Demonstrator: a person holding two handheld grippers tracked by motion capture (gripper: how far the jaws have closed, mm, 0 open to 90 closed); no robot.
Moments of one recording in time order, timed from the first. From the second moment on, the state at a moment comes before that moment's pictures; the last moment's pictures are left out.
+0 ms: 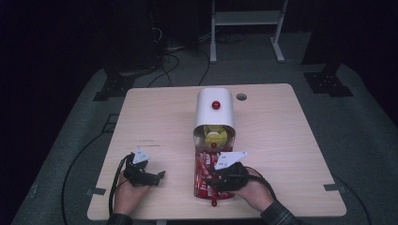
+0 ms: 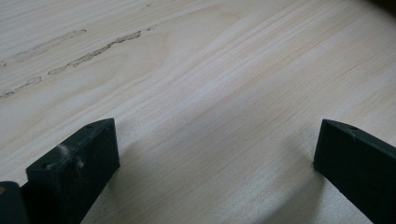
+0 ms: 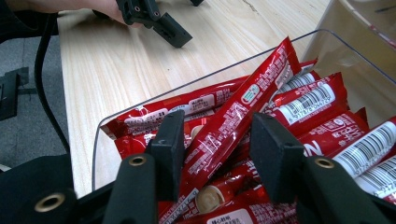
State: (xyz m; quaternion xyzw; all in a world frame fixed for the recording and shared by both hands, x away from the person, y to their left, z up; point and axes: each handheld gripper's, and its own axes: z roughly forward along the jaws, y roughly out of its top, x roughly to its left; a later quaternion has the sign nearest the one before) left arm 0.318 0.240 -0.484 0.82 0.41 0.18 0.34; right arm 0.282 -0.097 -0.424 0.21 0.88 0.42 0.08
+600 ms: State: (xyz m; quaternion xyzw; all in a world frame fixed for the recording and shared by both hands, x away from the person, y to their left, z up) left arm 0.318 0.240 -0.484 0.82 0.41 0.18 0.34; right arm 0.285 -0.099 -0.421 0.22 0.88 0.42 0.05
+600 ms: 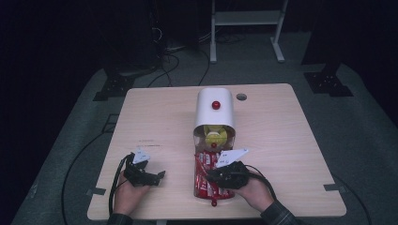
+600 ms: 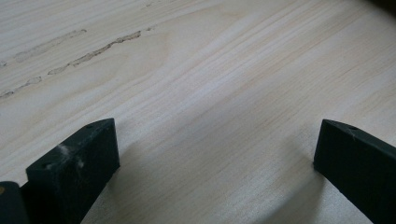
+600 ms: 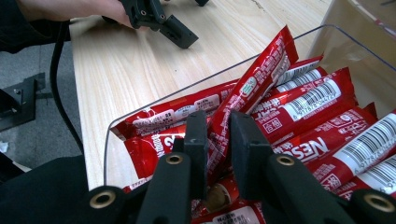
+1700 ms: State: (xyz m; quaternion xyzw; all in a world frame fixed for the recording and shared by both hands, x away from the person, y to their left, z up) left arm 0.318 0.240 -0.484 0.82 0.41 0.18 0.34; right arm 0.286 -0.121 -0.397 0.23 0.85 0.46 0.05
